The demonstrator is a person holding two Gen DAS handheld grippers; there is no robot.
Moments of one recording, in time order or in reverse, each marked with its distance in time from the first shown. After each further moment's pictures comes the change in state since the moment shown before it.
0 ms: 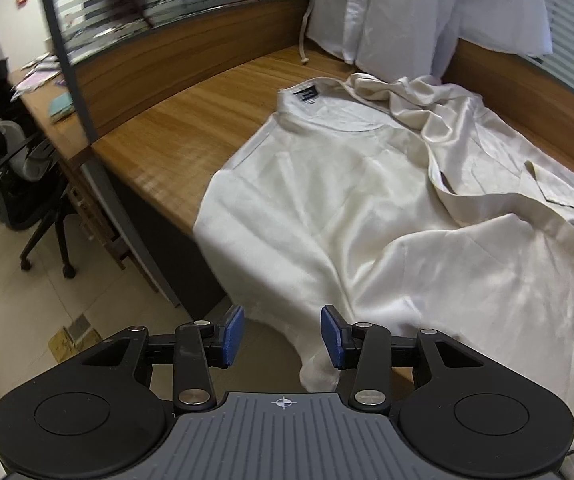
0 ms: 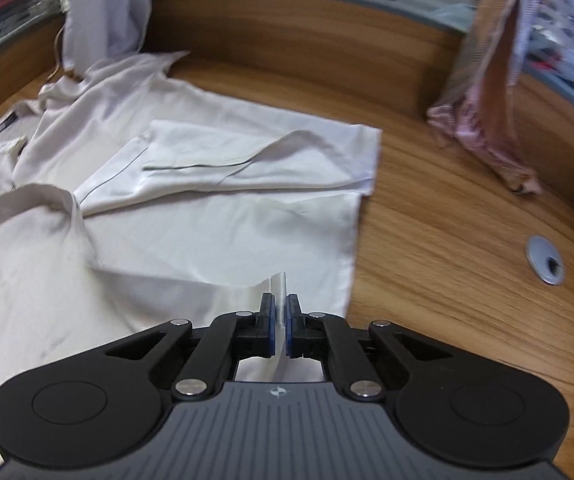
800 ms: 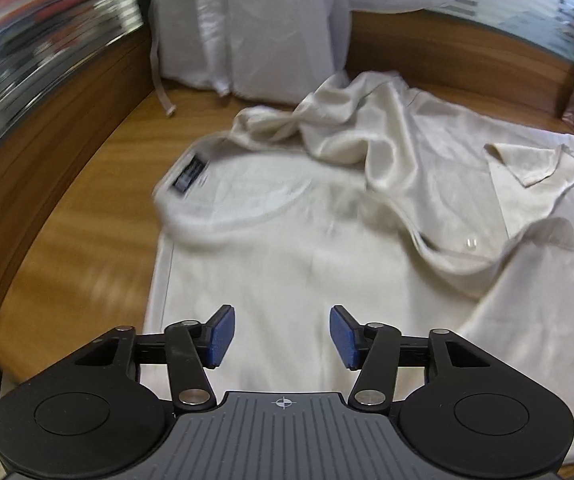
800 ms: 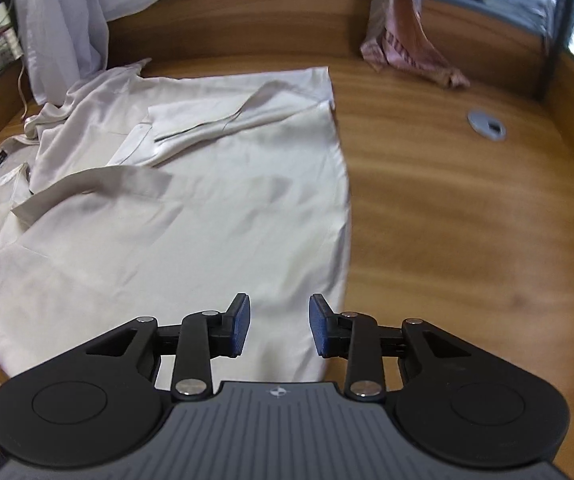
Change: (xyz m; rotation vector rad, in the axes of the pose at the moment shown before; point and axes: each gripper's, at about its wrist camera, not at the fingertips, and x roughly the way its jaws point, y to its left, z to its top) left arm 0.104 -0.026 0.131 0.433 -0.014 -0.249; right arm -0.067 0.064 -0.084 0.323 0.014 -0.069
